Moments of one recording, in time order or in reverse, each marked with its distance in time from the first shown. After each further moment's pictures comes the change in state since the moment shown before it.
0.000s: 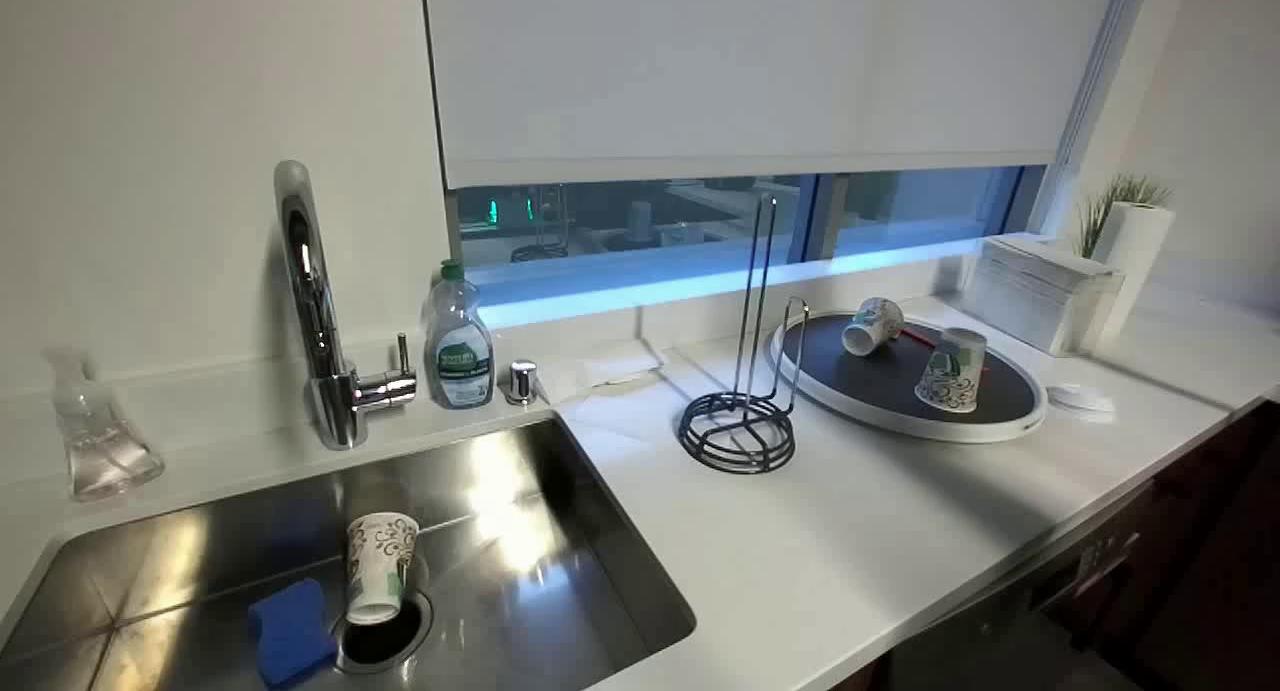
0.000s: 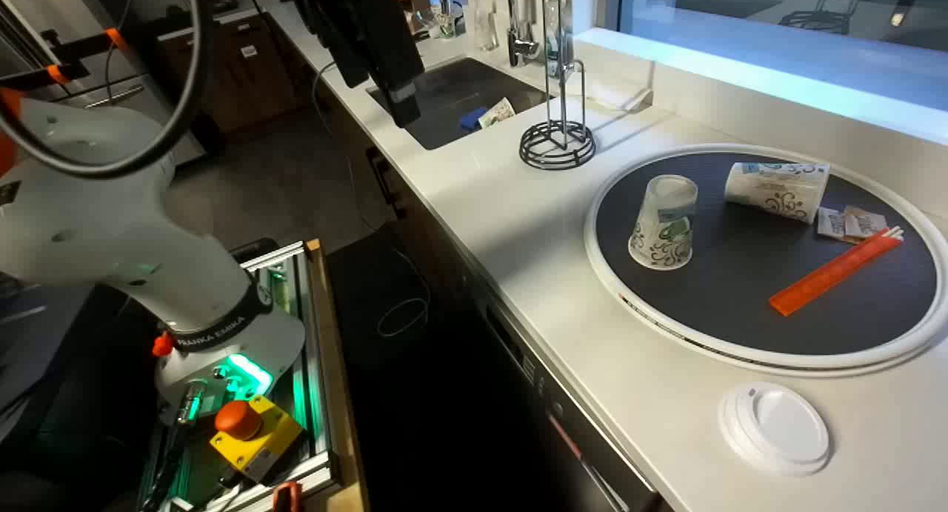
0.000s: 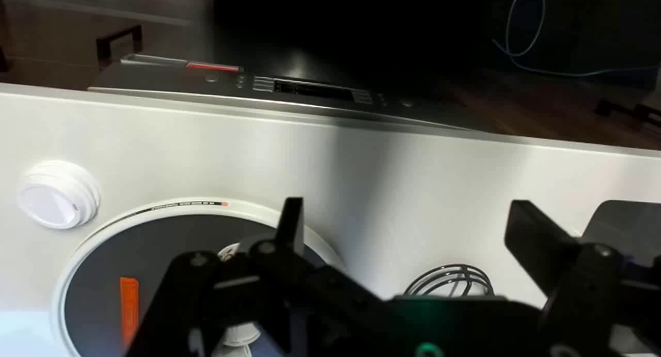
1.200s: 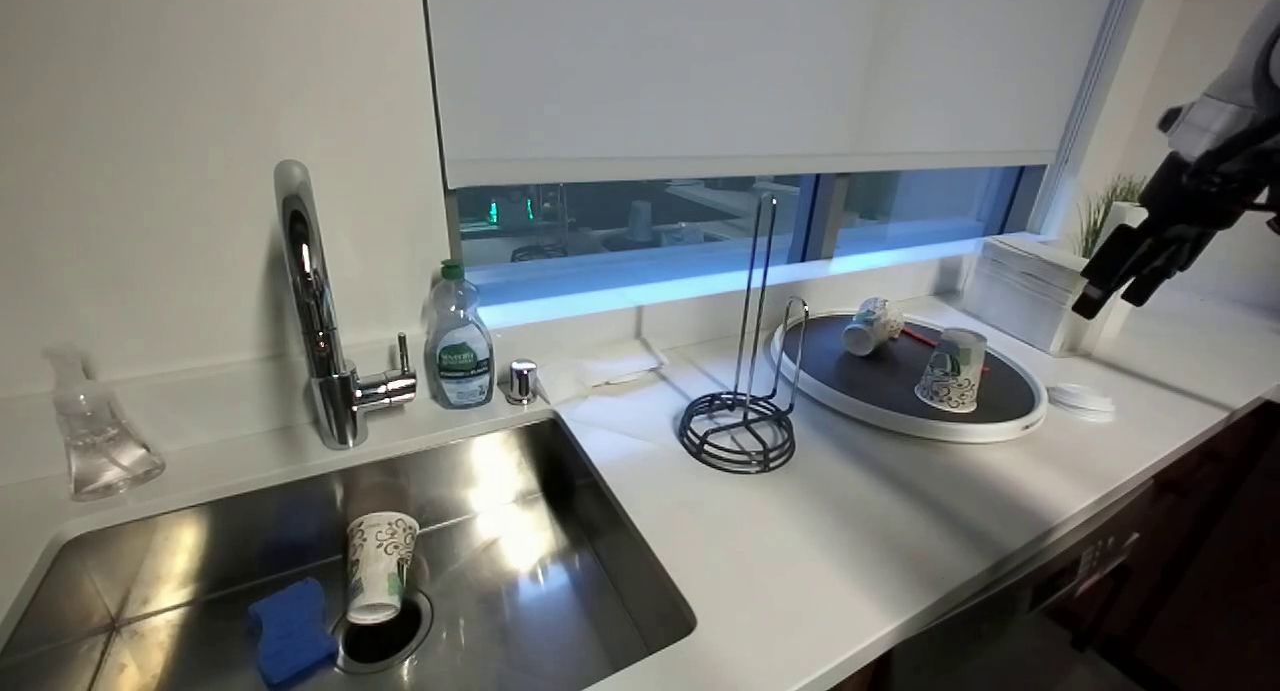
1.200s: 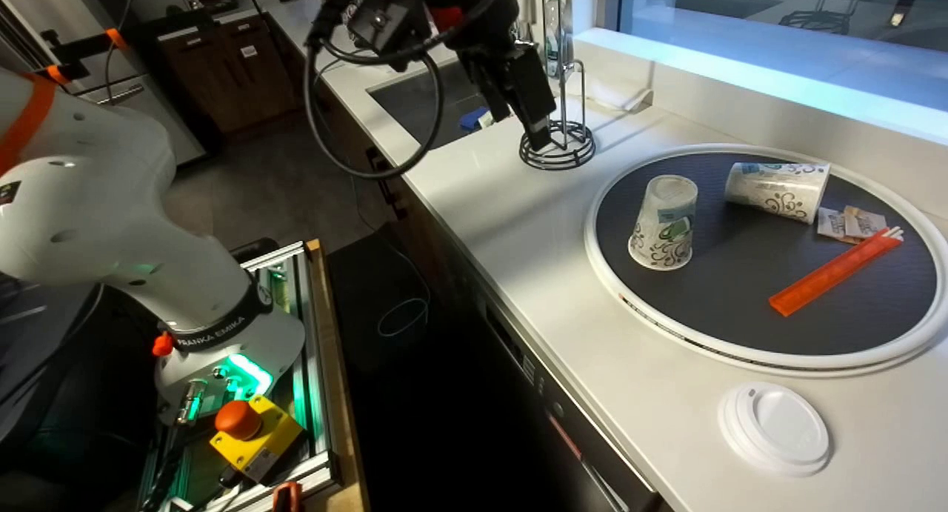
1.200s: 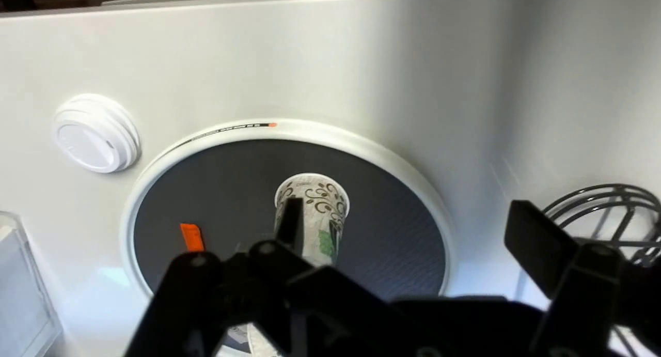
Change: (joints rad) arm -0.013 0.323 0.164 -0.088 0.002 0.583 0.317
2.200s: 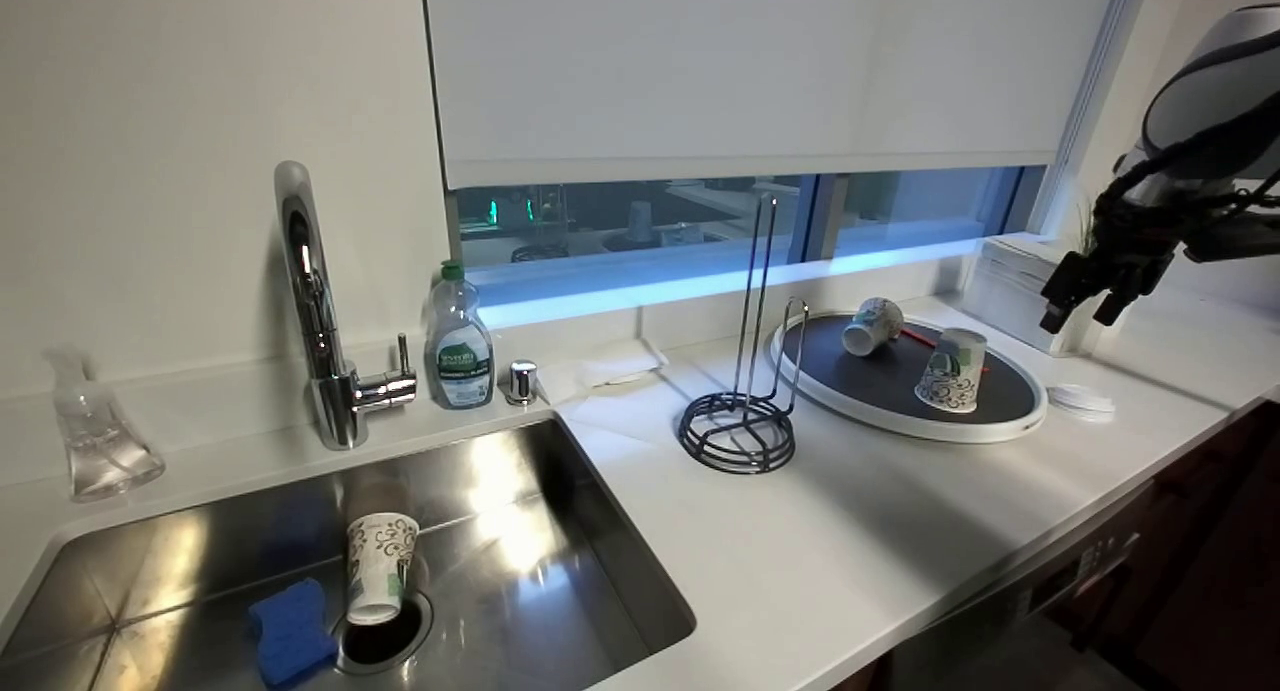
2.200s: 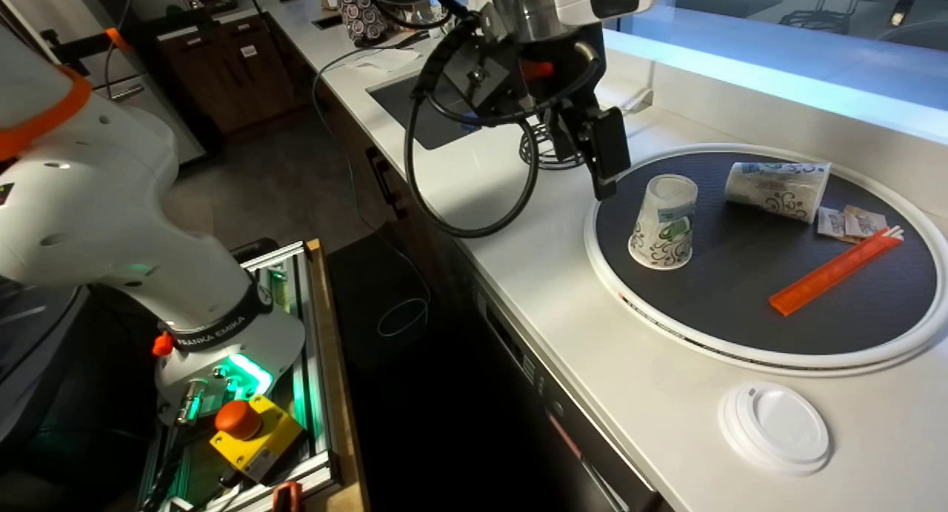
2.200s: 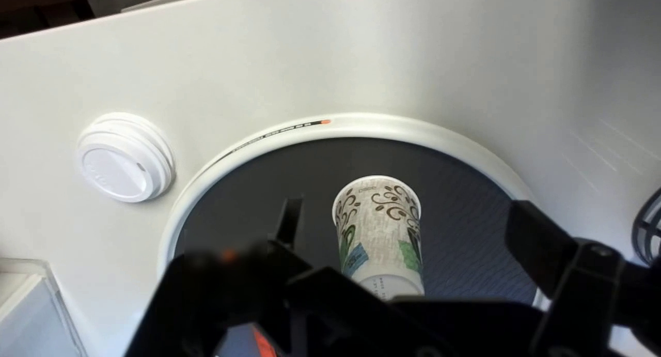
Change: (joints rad) arm -0.055 0.290 -0.014 0.160 0.064 0.067 -0.003
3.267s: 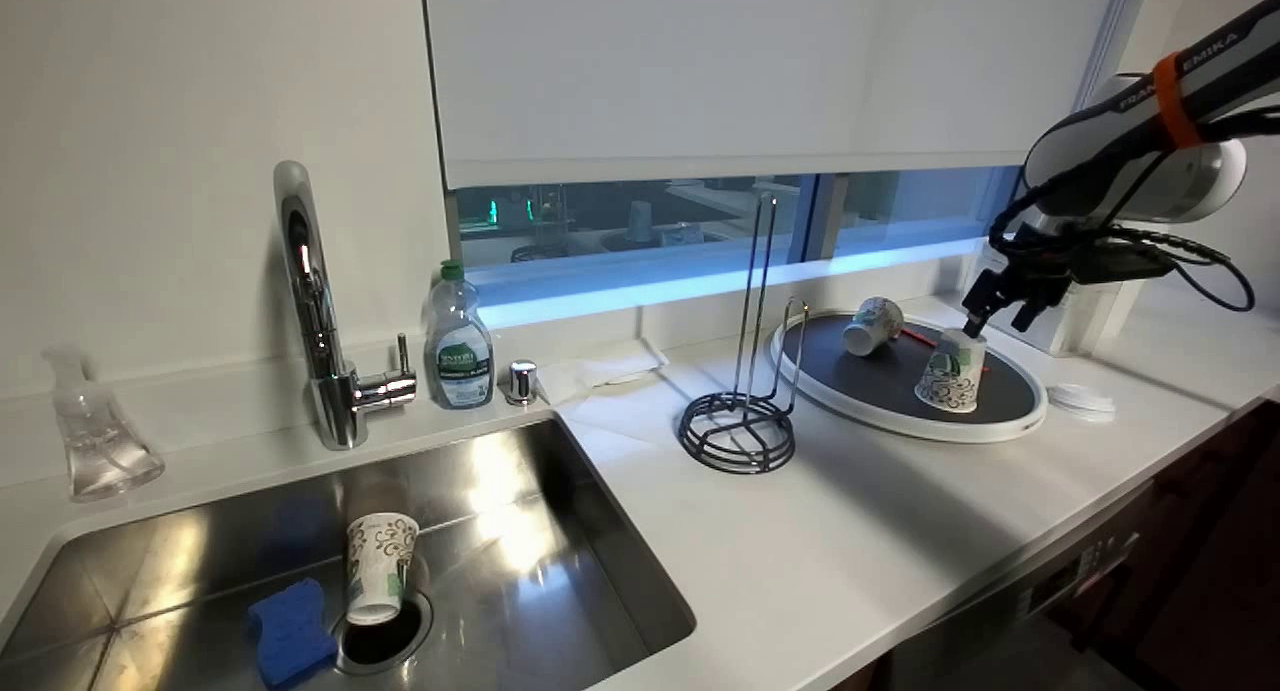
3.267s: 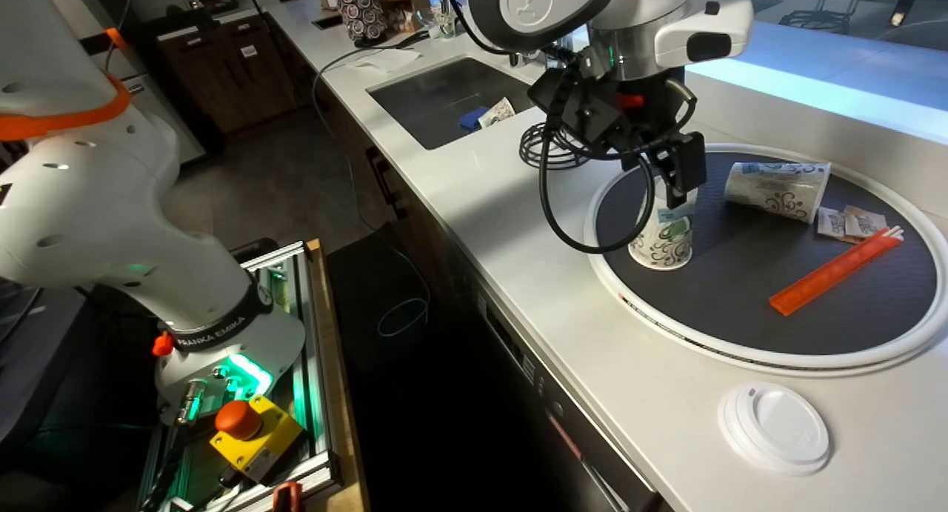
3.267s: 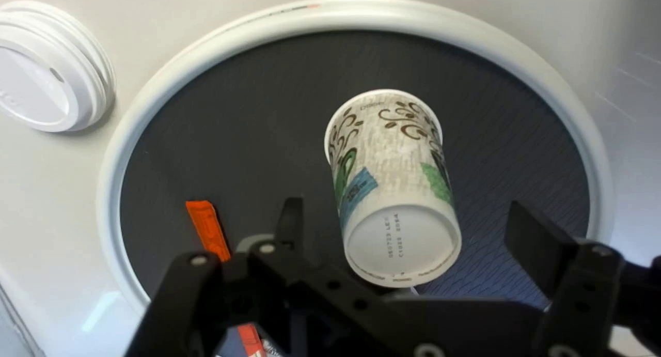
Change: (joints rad) arm -0.023 0.326 0.061 0.232 0.139 0.118 -0.061
